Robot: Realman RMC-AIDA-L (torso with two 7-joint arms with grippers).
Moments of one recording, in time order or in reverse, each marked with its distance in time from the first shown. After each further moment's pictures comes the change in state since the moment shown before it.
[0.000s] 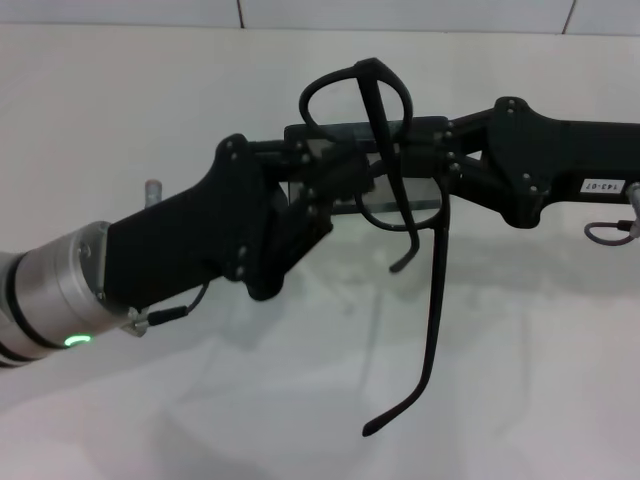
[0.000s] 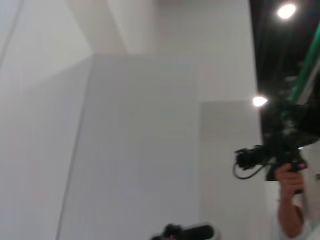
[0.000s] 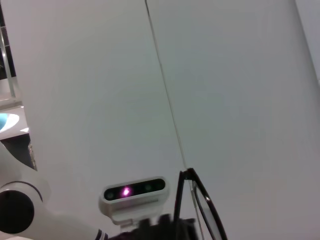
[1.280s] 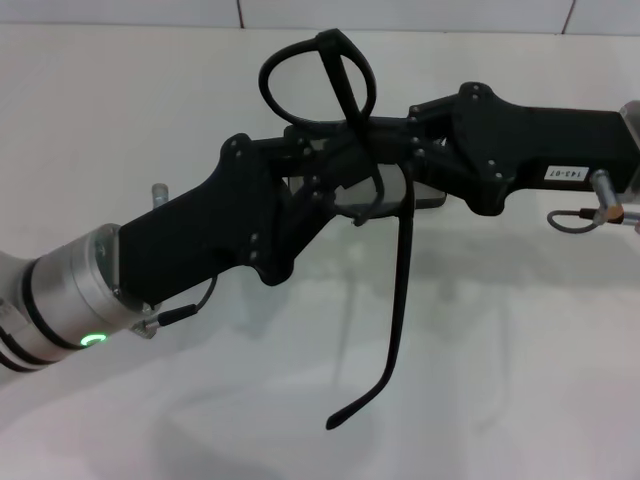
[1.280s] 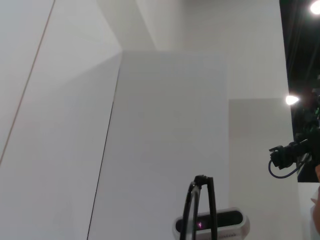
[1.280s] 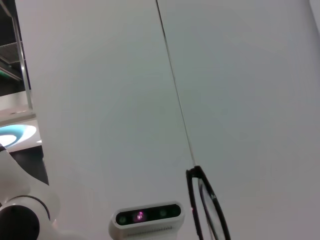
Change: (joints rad) left arm -0.008 -0.009 0.019 -0.063 -0.052 -0.047 0.027; right arm 0.072 0.004 -0.056 0.100 0.080 0.014 -0.062
